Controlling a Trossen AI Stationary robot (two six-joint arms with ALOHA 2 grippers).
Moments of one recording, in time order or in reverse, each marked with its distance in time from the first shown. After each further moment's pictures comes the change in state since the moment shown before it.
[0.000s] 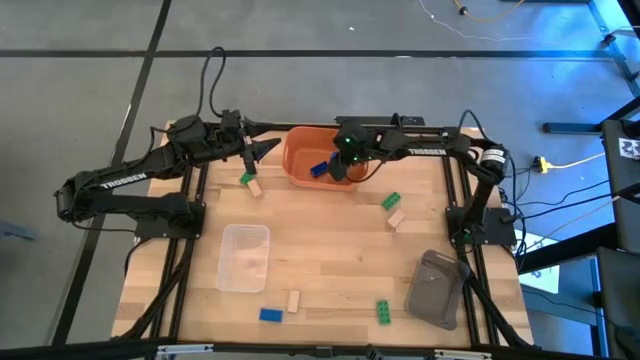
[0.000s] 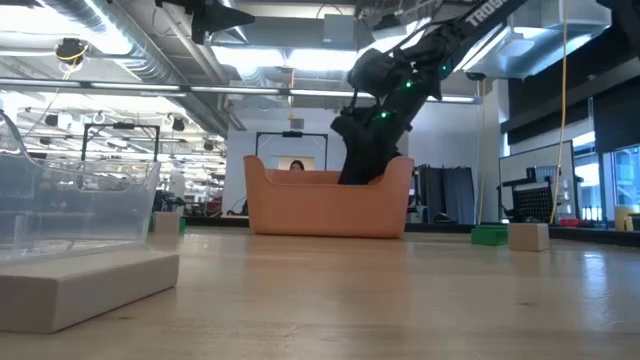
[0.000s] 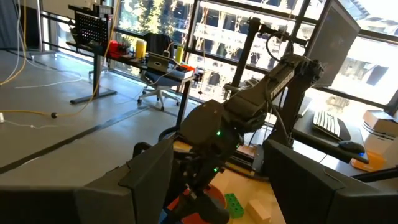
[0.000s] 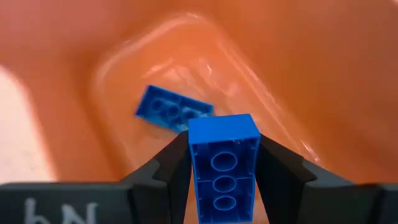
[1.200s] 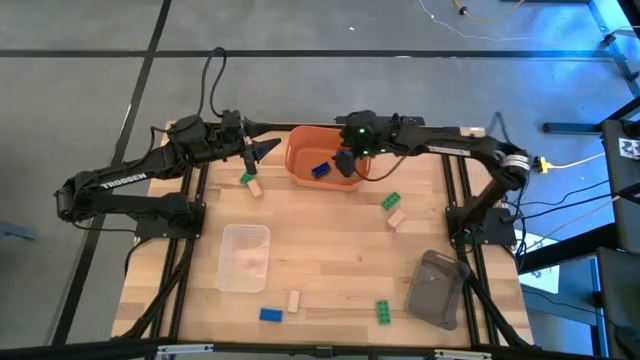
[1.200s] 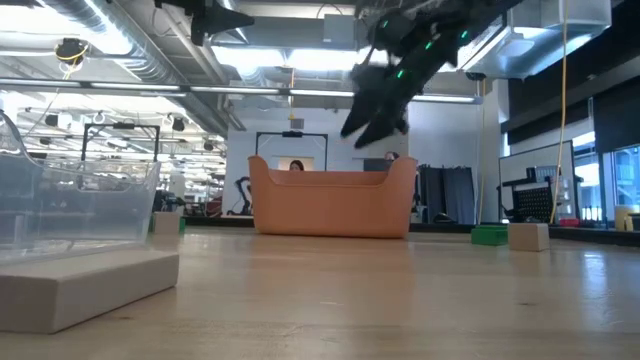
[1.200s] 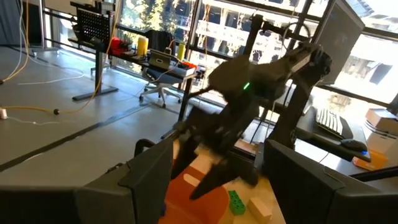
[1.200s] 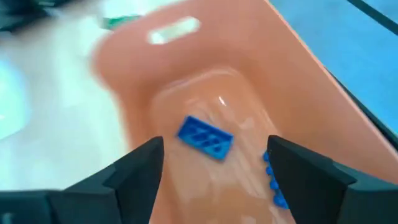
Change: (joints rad) left arm 0.000 0.000 0.000 -0.013 -0.006 -0.002; right arm 0.002 -0.211 -0.003 -0.066 -0.134 -0.132
